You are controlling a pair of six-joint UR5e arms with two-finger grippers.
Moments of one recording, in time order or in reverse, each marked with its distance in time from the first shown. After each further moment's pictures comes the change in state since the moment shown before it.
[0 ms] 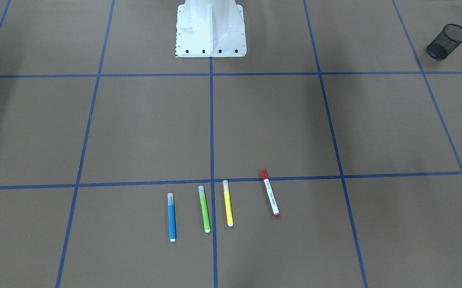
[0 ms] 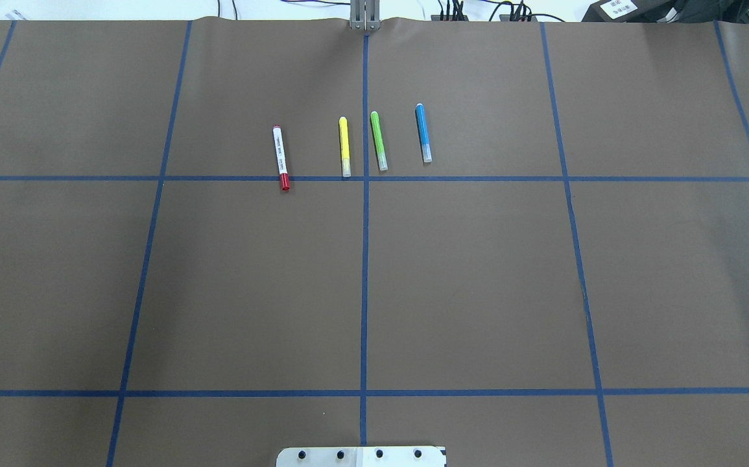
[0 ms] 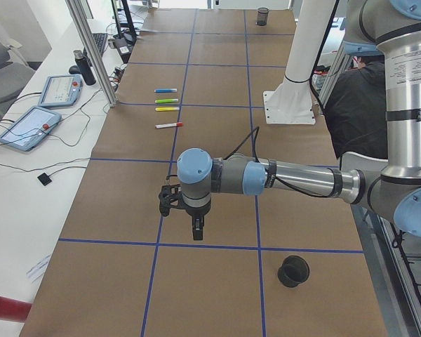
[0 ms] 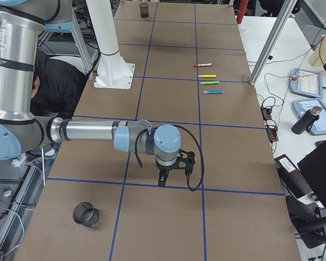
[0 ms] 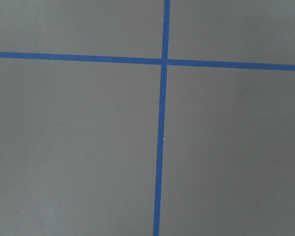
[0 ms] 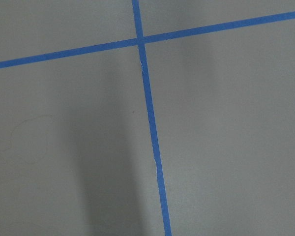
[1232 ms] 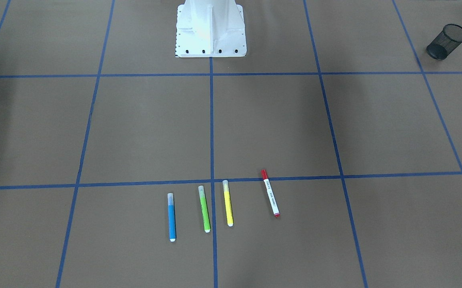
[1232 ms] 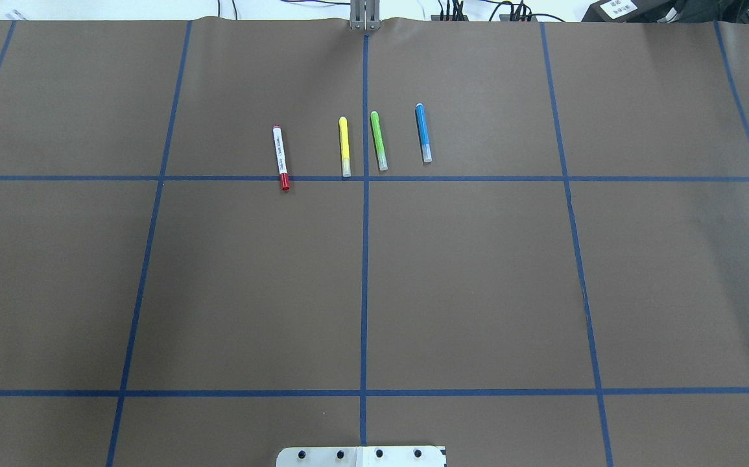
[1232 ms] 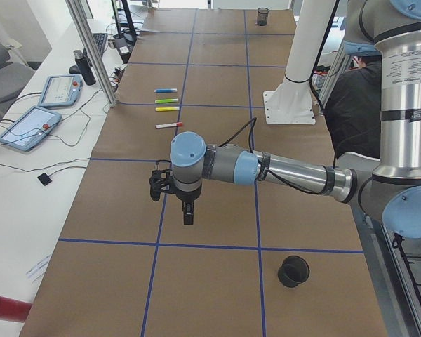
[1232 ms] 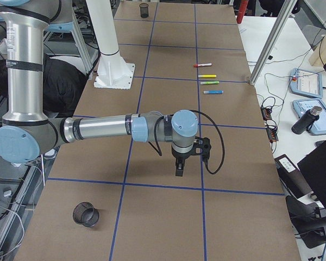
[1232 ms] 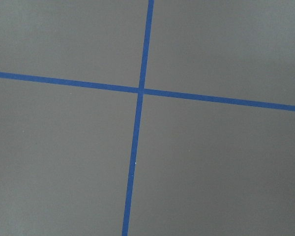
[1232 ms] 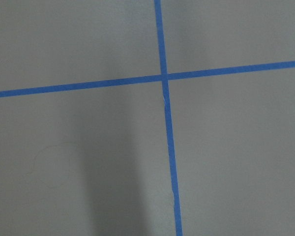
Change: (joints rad) left arm 0.007 -0.107 0.008 -0.079 -0.032 -0.133; right arm -0.078 0.156 -0.015 -0.006 -0.012 0.016
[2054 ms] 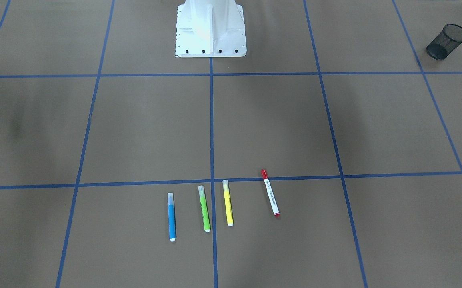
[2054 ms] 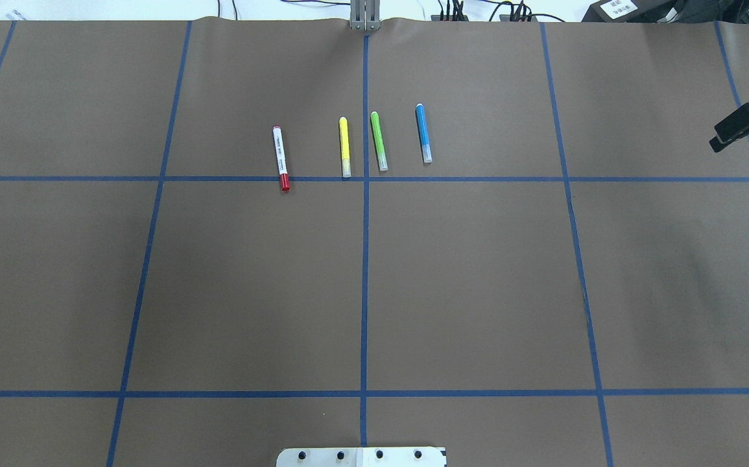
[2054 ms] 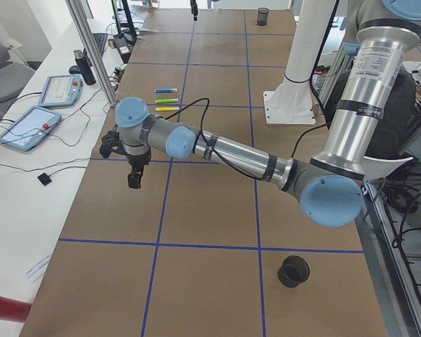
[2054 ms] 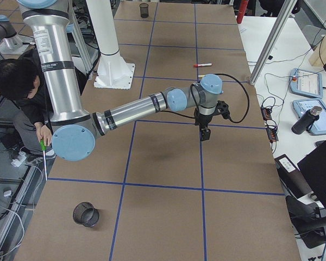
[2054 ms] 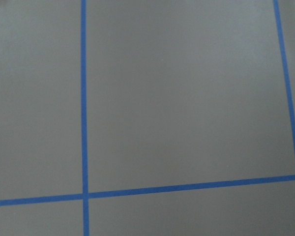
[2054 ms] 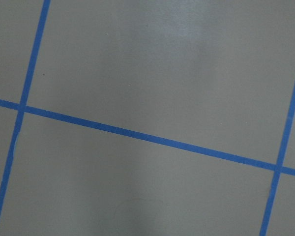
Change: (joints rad) left arm 0.166 -0.390 0.226 -0.013 0.096 -0.004; right arm -0.284 0.243 -0.028 0.018 -0.117 0.103
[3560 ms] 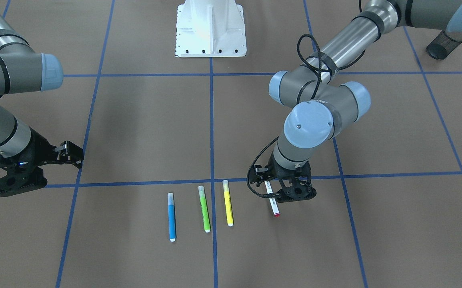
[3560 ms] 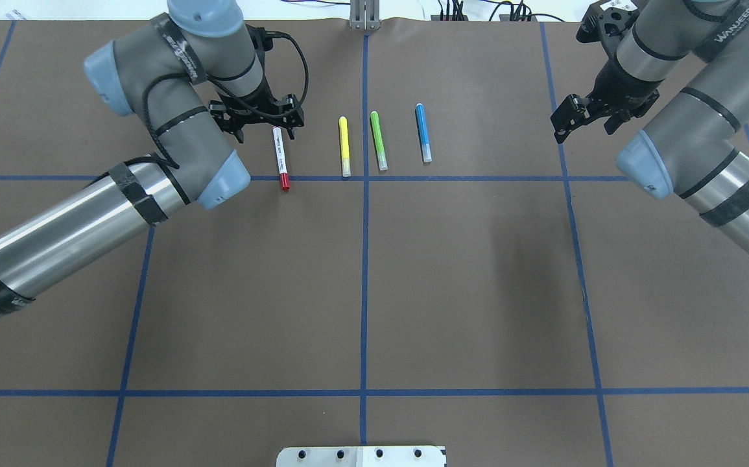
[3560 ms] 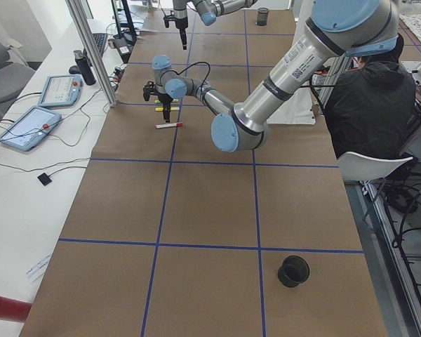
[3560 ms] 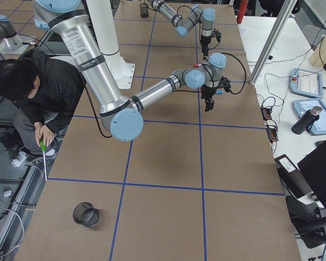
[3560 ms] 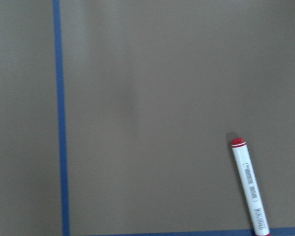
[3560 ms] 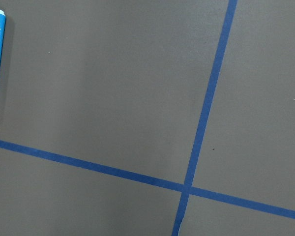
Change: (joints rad) left arm 0.601 -0.528 0.437 -0.219 0.213 -0.879; right arm -0.219 0.281 -0.179 0.063 -0.040 0.298
